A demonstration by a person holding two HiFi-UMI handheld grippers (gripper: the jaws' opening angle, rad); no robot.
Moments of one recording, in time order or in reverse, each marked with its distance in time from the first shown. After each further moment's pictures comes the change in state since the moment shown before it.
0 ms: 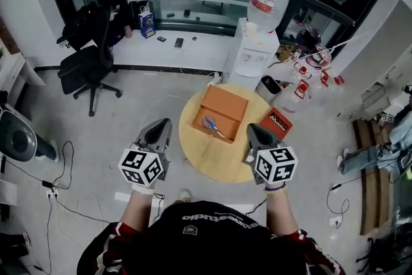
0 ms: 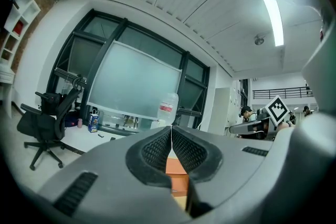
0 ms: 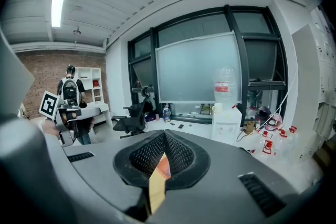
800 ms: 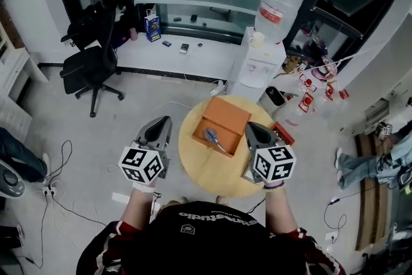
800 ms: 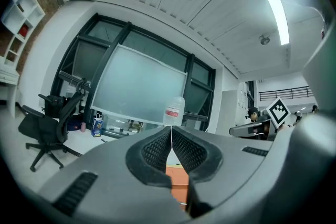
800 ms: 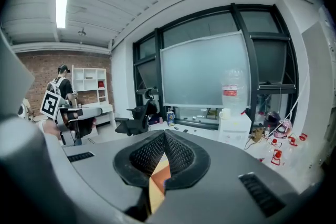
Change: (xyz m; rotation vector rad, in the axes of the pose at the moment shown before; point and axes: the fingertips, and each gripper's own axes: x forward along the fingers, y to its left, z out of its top) left arm 0.050 0.029 0.015 0.001 -0.045 0.051; right arm 0.062 -0.023 0.031 -0.037 -0.028 0.066
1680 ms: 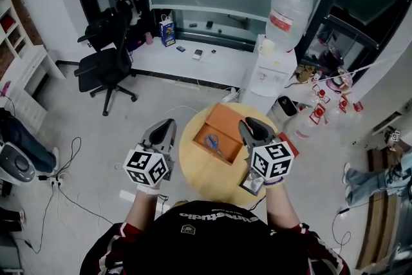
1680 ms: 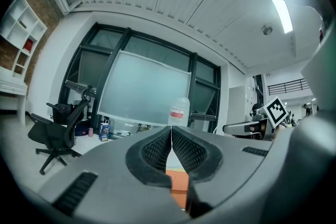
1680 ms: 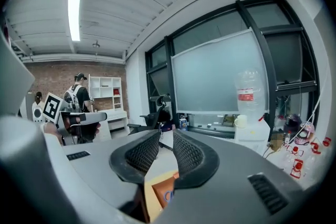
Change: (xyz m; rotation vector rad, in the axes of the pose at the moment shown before) left arm 0.023 -0.041 0.003 0.042 -0.024 0.106; right arm 0.020 -0.029 0.020 -0.025 -0.081 0.185
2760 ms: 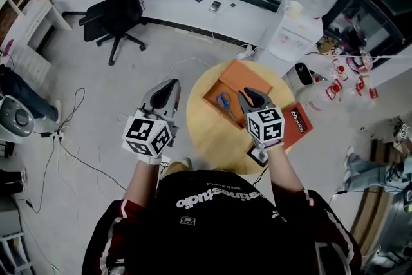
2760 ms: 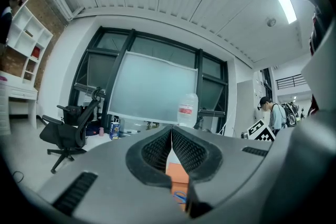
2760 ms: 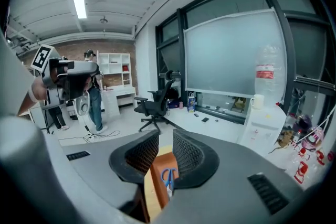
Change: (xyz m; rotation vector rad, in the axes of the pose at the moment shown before) left arm -0.014 0.030 -0.031 0.036 0.011 0.093; right arm 0.085 0.006 -0.133 -0.106 0.237 0.100
